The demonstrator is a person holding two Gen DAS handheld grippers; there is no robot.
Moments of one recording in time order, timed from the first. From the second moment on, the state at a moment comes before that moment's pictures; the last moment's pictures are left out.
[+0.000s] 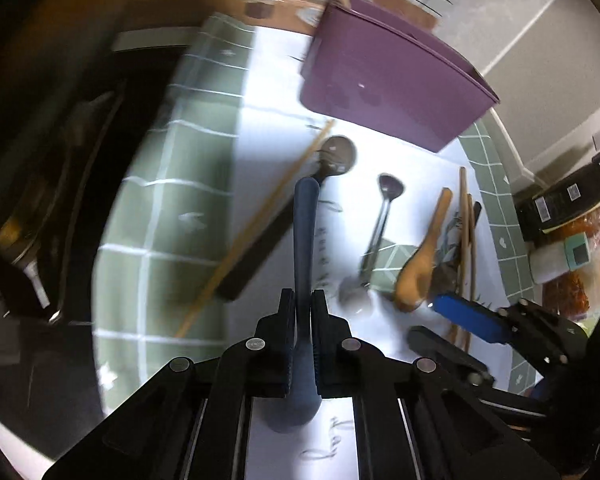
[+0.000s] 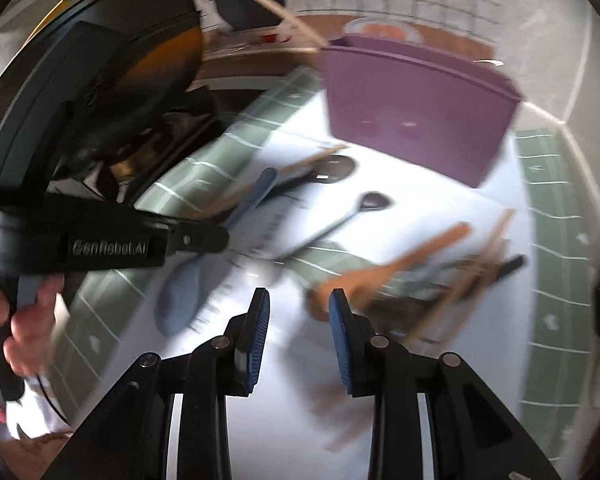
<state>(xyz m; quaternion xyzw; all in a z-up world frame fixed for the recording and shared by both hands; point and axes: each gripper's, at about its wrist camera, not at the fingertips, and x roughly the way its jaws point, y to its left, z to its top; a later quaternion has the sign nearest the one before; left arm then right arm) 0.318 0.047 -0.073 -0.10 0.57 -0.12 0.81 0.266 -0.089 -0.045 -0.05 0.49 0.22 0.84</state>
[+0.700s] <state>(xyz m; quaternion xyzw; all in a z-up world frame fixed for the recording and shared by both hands) 0.302 0.058 -0.072 -0.13 0.56 -0.14 0.81 0.260 -0.110 -0.040 -0.10 0.48 0.16 0.86</state>
